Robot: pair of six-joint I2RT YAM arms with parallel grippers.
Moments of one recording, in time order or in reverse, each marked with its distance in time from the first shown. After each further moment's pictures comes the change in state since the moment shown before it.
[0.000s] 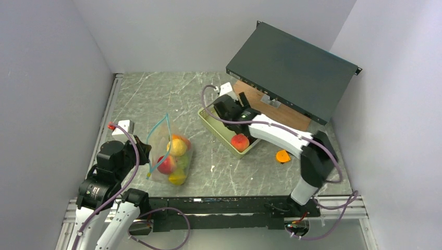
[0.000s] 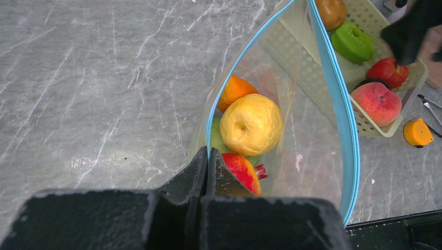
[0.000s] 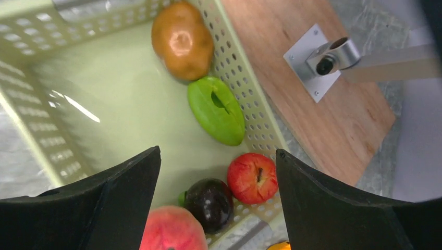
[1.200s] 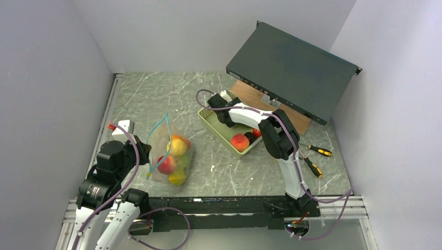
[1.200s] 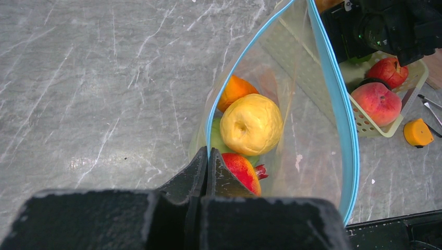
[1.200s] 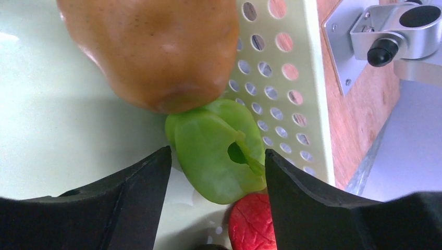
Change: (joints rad) left arm 0.000 0.000 0.000 0.000 0.000 0.000; right arm -0.135 0.594 0.336 -0.219 0.031 -0.008
